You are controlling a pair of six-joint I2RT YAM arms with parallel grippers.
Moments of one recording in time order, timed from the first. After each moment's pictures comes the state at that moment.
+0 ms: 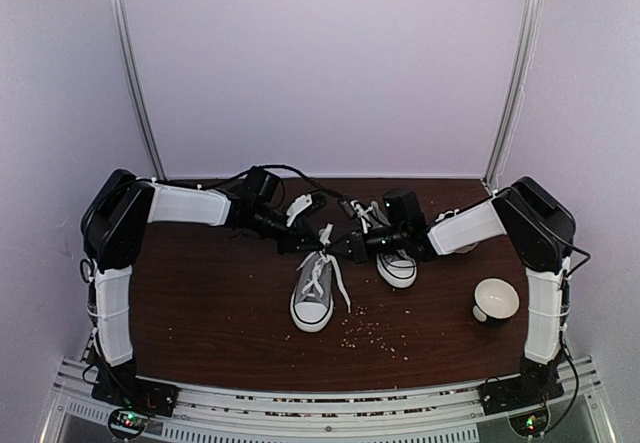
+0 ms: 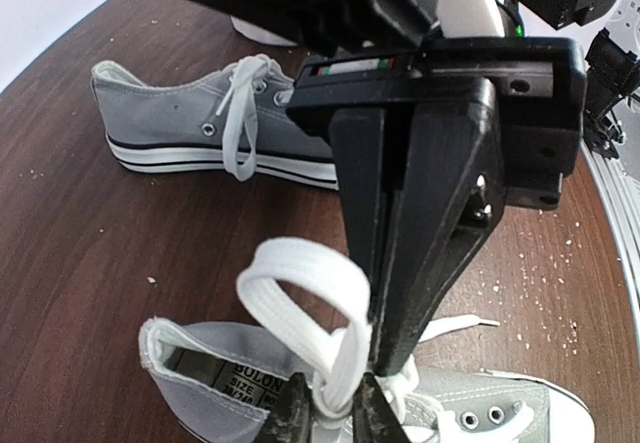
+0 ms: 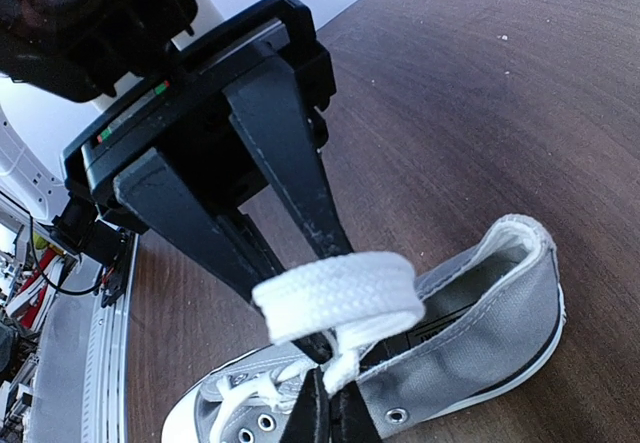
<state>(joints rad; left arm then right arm) -0.60 2.08 1.42 -0.13 0.77 0.42 0.61 2.04 1.13 0.46 -0.77 0.29</state>
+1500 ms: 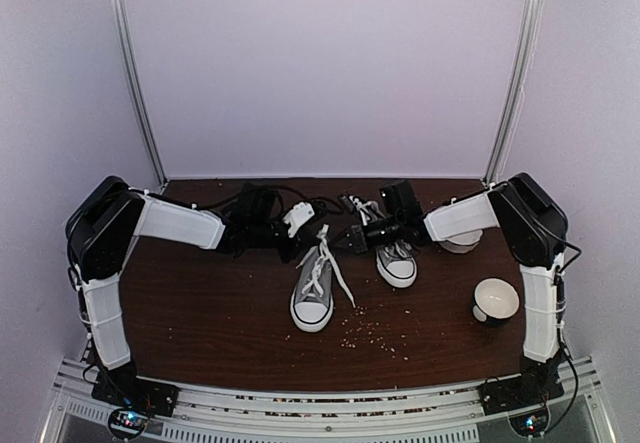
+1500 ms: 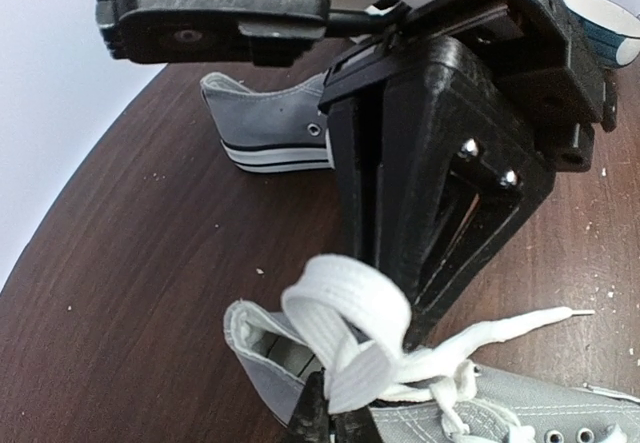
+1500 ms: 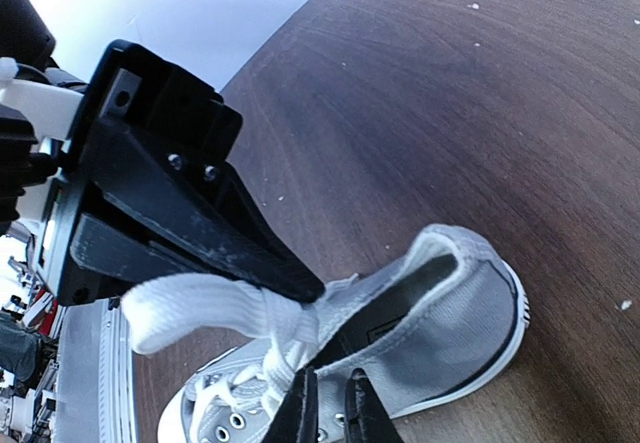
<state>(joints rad) -0.68 1.96 1.17 0.22 0.38 0.41 0.57 2.11 1.28 0.24 -0.81 0.27</state>
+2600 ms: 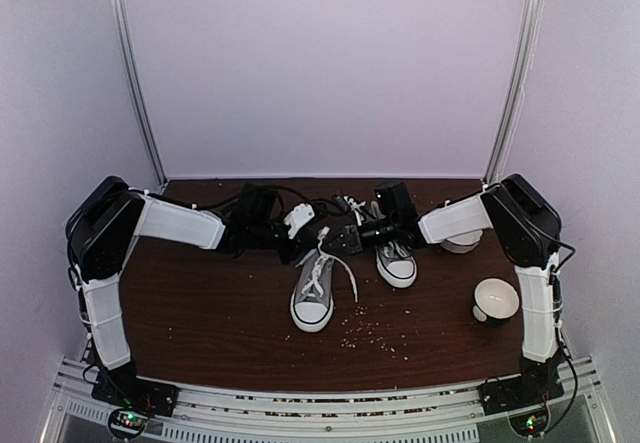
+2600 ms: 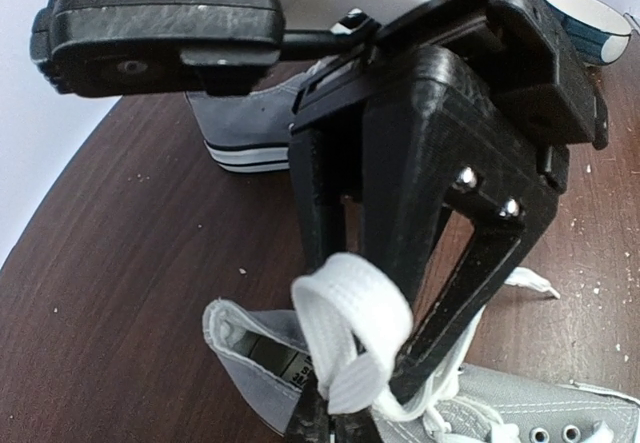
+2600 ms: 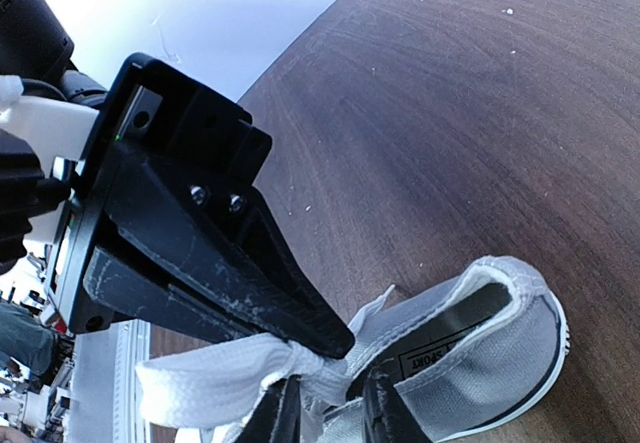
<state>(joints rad) -0.69 1.96 1.17 0.21 0.42 0.41 0.59 2.14 1.31 0.31 -0.87 0.33</state>
